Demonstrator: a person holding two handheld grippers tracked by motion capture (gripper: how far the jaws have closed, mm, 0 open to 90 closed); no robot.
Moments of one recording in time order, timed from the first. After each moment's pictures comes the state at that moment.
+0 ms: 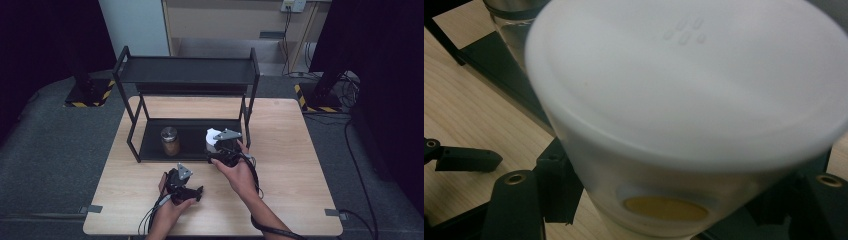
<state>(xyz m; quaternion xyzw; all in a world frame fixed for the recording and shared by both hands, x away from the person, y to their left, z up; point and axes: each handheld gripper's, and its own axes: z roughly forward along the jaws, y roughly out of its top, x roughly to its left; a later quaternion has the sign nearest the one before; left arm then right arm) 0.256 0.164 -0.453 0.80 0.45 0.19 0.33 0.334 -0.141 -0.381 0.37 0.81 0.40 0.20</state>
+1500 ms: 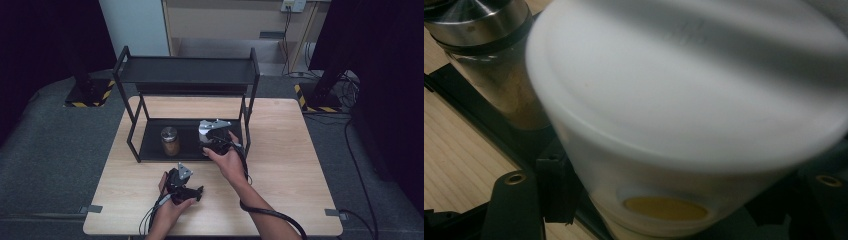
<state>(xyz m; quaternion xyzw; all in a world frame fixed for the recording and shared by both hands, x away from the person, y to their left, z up) 0.258 0.165 -0.453 0.81 0.45 0.19 0.33 0.378 -0.115 -0.390 0.37 0.81 0.40 0.20</state>
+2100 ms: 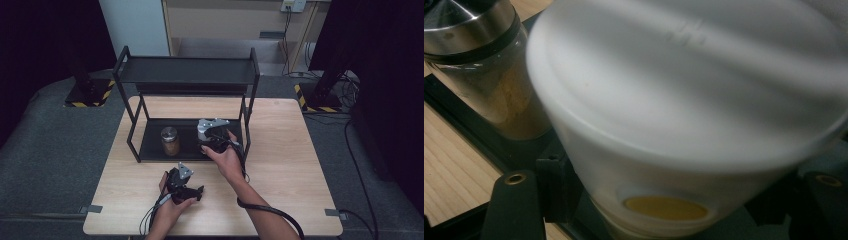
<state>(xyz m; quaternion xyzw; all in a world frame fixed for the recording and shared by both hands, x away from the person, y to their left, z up) 0.260 0.165 -0.453 0.81 0.45 0.19 0.33 0.387 -0.109 -0.396 0.38 0.81 0.40 0.20</state>
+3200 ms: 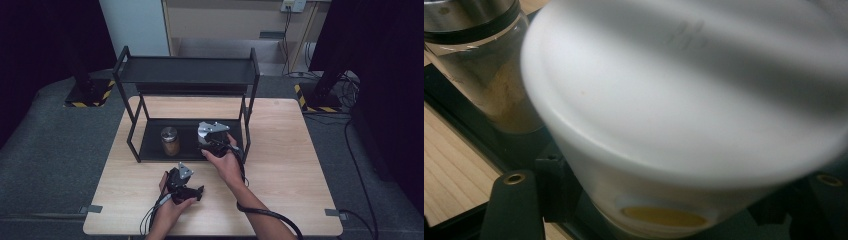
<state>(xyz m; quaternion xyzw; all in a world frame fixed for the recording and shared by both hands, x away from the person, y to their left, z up) 0.260 0.164 -0.453 0.81 0.45 0.19 0.33 0.375 -0.110 -0.414 0.37 0.80 0.41 0.21</state>
